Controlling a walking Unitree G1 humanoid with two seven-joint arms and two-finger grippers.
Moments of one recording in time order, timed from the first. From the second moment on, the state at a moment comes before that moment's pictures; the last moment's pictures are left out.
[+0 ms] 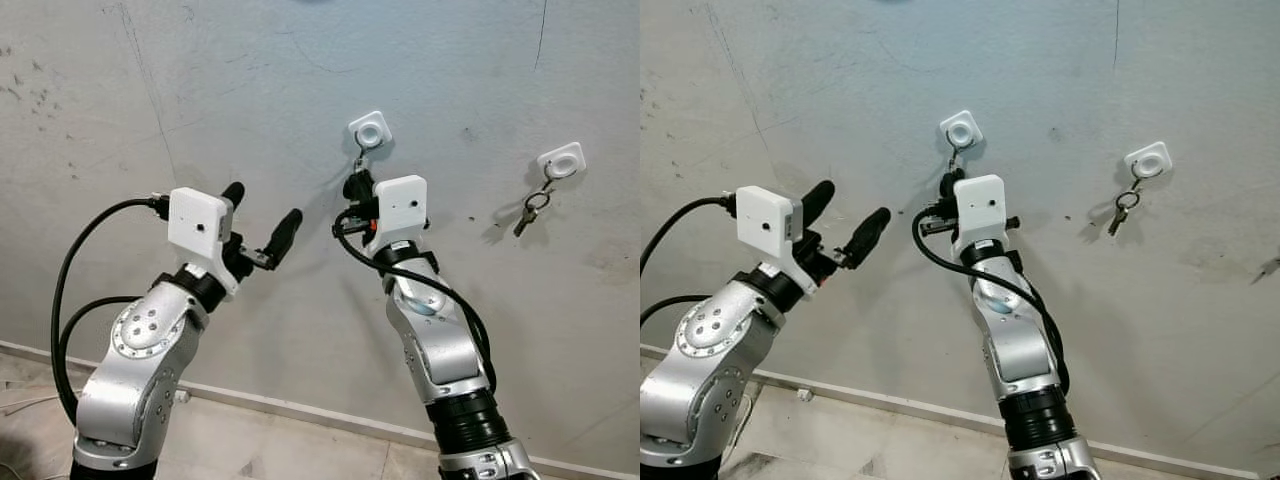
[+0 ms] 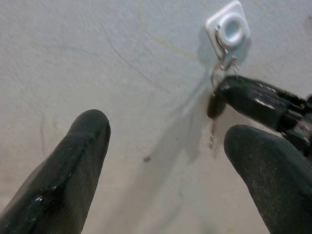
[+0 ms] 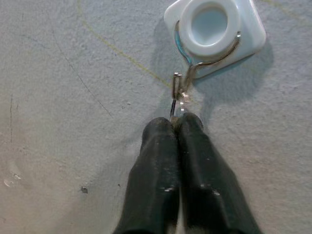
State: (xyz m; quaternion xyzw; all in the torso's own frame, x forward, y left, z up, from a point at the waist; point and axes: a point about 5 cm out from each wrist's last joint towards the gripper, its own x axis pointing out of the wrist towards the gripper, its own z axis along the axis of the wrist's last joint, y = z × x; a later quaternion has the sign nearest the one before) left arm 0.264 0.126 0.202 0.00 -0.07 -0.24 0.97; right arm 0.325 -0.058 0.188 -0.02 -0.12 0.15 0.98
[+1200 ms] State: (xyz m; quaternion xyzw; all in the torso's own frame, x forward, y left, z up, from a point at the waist) left arm 0.263 0.120 0.200 -0.01 -0.06 -0.25 0.97; right arm 0.320 -0.074 0.181 -0.03 -0.11 0.14 0.98
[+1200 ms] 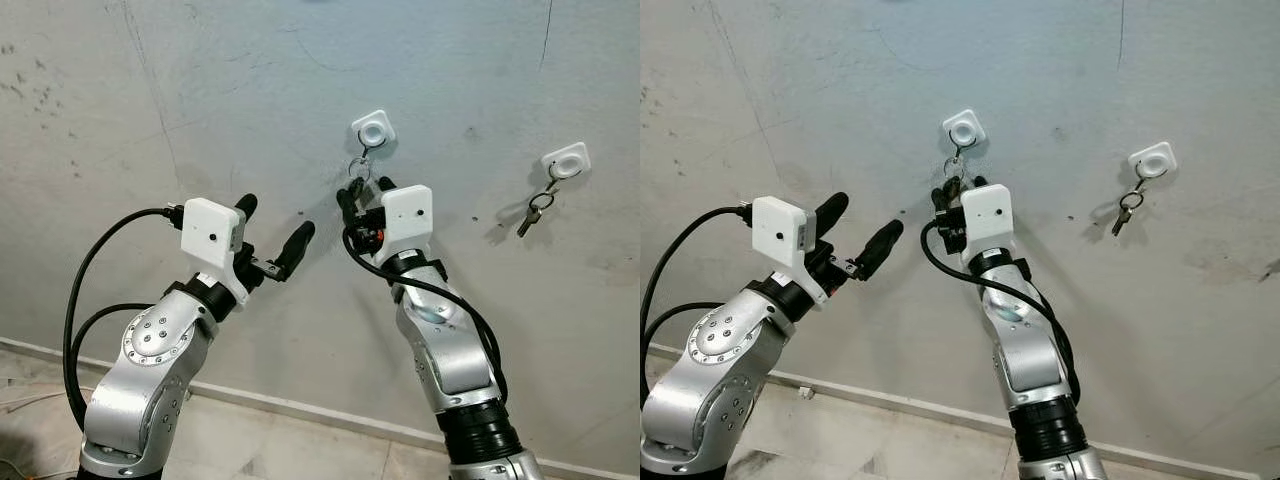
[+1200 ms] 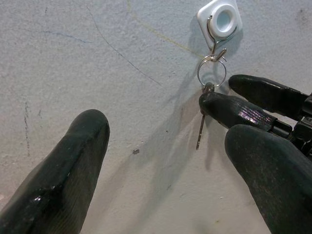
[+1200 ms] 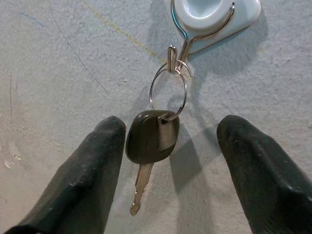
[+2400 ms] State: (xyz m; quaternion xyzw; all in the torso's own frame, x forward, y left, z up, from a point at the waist) left arm 0.267 0.125 0.164 0.04 0.00 -0.22 0.97; right arm 0.249 -0.141 0.155 -0.03 -0.03 0.05 1.00
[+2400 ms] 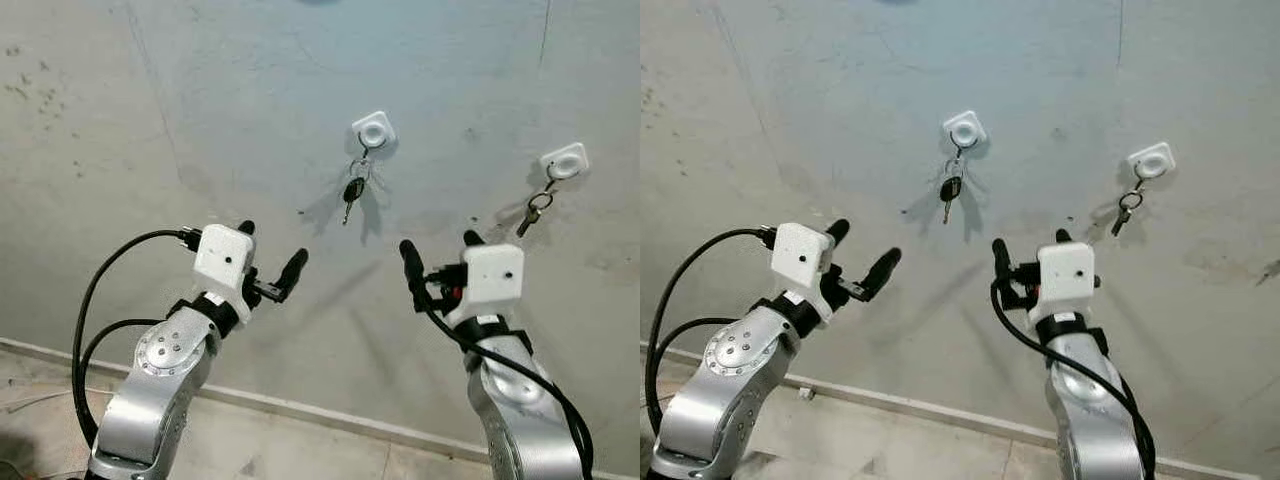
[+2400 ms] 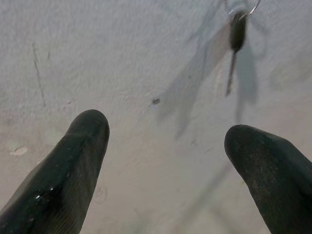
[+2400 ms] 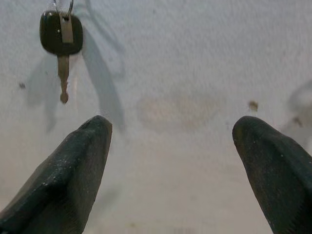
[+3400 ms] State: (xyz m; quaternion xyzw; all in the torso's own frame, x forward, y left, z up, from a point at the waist) left arm 0.265 0.133 0.141 0.06 0.03 -0.20 0.98; right arm 0.246 -0.142 0.143 -0.03 0.01 0.06 1.00
